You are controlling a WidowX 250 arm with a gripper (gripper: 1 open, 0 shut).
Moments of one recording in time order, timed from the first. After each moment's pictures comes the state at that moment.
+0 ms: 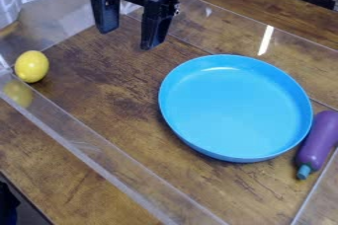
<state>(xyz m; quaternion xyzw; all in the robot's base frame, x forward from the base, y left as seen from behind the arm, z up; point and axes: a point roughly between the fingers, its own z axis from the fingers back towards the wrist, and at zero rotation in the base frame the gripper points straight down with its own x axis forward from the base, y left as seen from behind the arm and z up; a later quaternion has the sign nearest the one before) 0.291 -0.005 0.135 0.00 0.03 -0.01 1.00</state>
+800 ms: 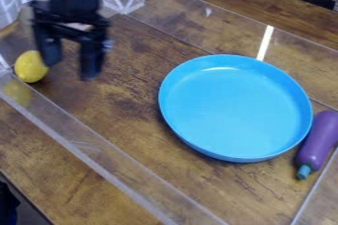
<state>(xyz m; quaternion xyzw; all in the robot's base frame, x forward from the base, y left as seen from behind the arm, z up) 0.256 0.082 0.087 -0.01 0.02 0.05 1.00</state>
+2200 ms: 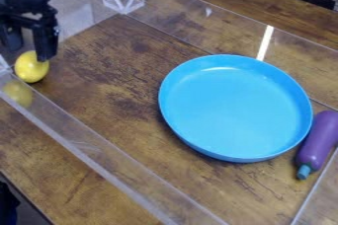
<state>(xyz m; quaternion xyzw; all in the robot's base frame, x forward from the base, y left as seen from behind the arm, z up) 0.280 0.152 0.057 -0.01 0.02 0.06 1.00</state>
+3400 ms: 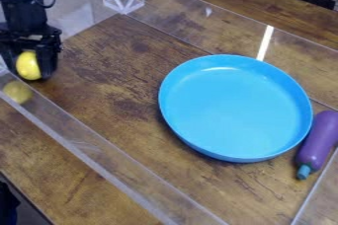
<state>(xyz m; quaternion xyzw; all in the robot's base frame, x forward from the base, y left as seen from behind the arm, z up) 0.279 0.171 0.024 -0.01 0.01 0.17 0.98</state>
